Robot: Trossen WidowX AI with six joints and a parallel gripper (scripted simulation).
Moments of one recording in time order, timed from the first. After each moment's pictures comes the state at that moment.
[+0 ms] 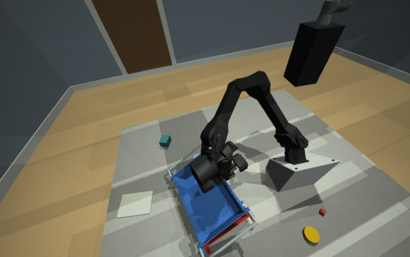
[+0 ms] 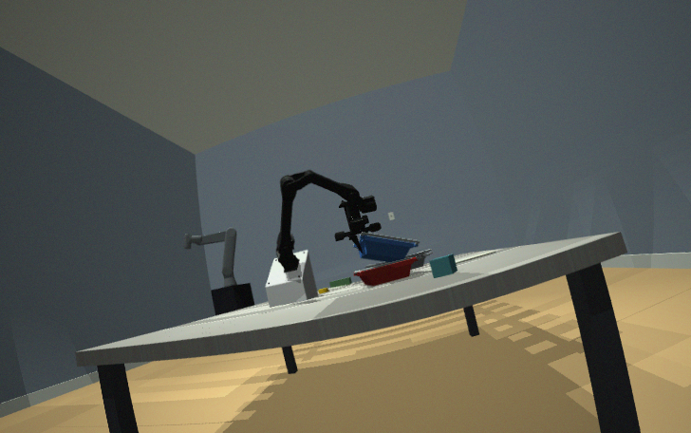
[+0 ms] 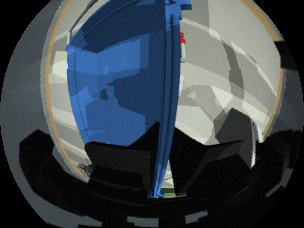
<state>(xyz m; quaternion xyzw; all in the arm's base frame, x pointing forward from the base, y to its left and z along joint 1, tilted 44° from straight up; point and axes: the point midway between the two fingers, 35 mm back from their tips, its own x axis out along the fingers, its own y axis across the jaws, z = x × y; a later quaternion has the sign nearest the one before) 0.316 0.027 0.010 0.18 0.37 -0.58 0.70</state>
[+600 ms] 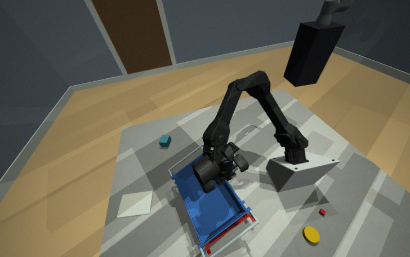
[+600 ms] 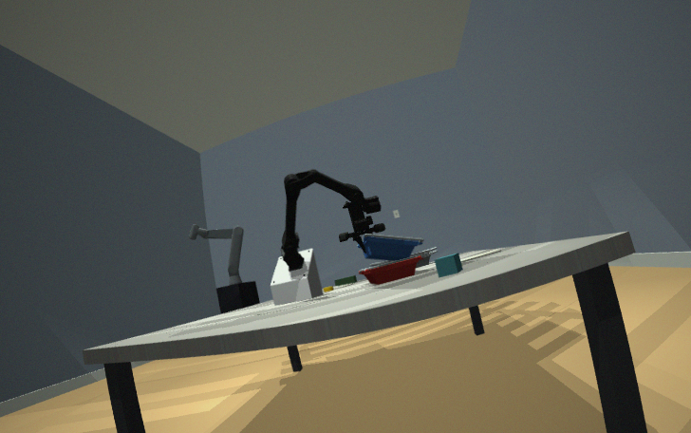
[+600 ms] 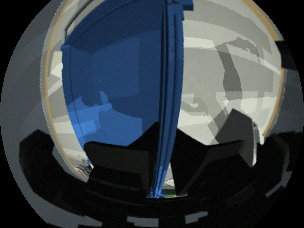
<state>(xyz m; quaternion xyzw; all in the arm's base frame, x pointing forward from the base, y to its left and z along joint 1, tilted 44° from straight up) 0.311 0.019 0.004 0.18 0.37 -0.58 0.70</state>
